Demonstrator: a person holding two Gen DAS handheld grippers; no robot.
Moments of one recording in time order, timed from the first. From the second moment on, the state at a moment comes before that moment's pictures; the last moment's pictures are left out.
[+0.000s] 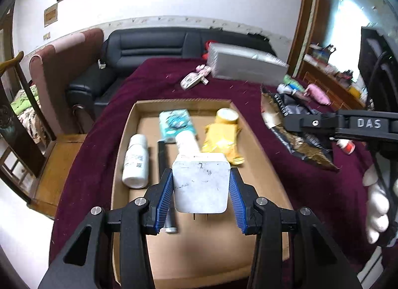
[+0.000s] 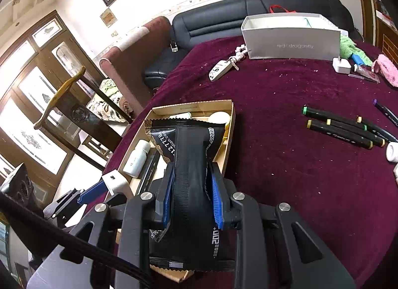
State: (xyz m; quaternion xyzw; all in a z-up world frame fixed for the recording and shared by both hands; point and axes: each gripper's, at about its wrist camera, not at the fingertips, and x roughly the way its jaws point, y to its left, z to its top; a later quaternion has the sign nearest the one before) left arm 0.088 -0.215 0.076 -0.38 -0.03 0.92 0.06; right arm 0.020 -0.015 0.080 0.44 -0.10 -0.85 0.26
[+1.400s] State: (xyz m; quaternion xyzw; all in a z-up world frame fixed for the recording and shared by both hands) left arm -0.078 -0.281 0.034 -0.49 -0.15 0.86 -0.01; right arm 0.001 -0.103 0.007 0.54 -0.02 -0.81 0.24
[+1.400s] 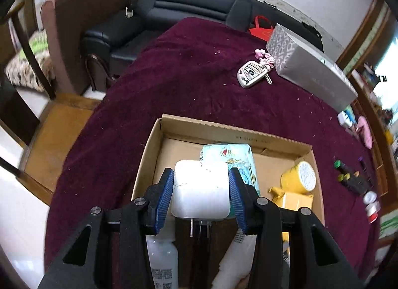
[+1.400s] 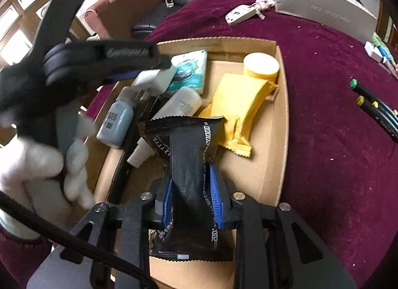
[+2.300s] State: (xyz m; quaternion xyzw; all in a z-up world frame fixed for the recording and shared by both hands) left arm 0.113 -0.165 0.217 -0.16 -0.03 0.99 0.02; right arm 0.125 0.035 0.142 0.27 -0.04 -0.95 0.14
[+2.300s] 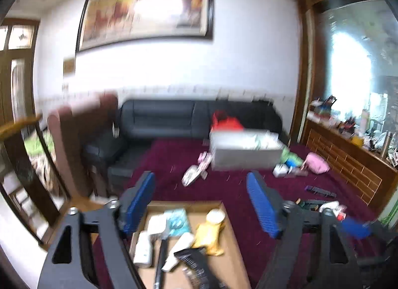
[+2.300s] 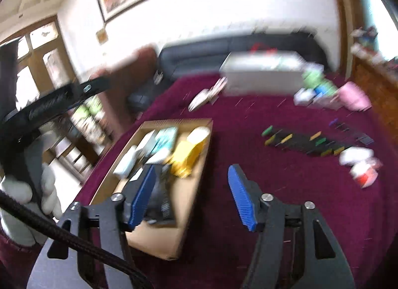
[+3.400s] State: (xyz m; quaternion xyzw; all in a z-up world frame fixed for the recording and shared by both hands) left arm 0.086 -0.010 0.092 -0.44 -0.12 0.86 0.22; right arm 0.147 0.253 0.100 0.25 -0.12 -0.96 -0.07
